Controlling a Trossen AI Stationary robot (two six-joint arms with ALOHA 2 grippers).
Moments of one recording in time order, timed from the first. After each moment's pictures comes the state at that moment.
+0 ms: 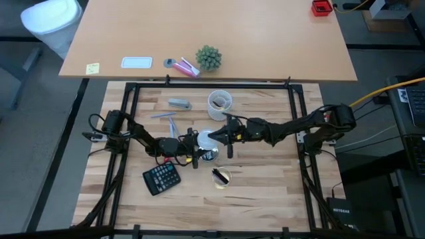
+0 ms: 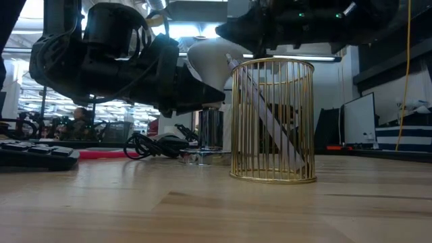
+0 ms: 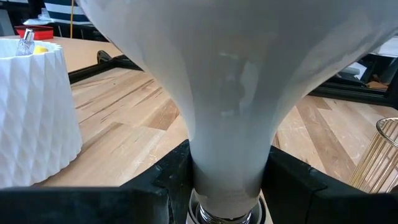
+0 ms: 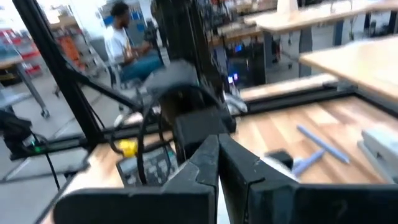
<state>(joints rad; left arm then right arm) -0.15 1.94 0.51 1.34 -0.37 -0.13 0.02 1.58 0.74 0.80 -0.02 0.20</state>
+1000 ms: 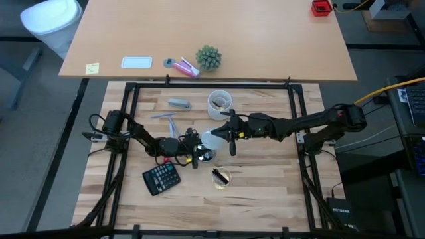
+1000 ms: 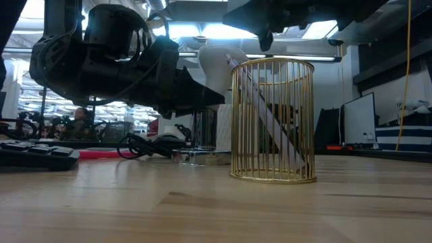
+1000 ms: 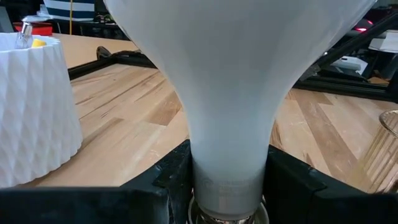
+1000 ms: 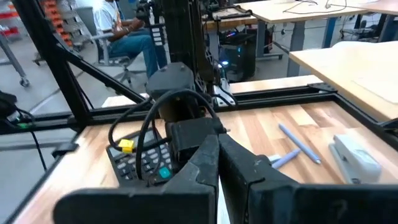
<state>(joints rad) -0.14 1.94 0.51 1.34 -0.37 -0.13 0.02 1.44 0.82 0.48 0.00 0.10</state>
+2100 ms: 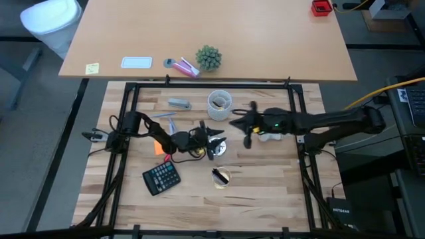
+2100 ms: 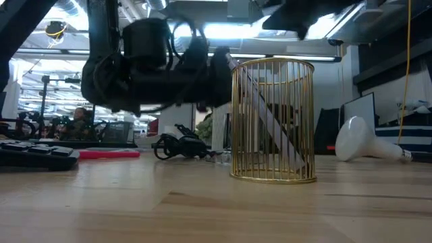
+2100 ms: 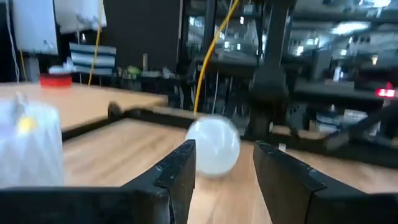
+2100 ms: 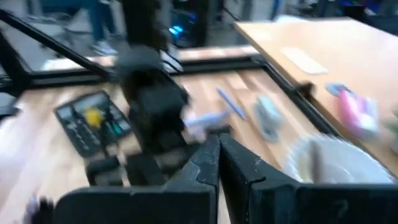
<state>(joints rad) -0.04 2.15 0.77 1.54 -0.33 -0.06 0.02 1.13 0.82 0.00 0.20 0.05</state>
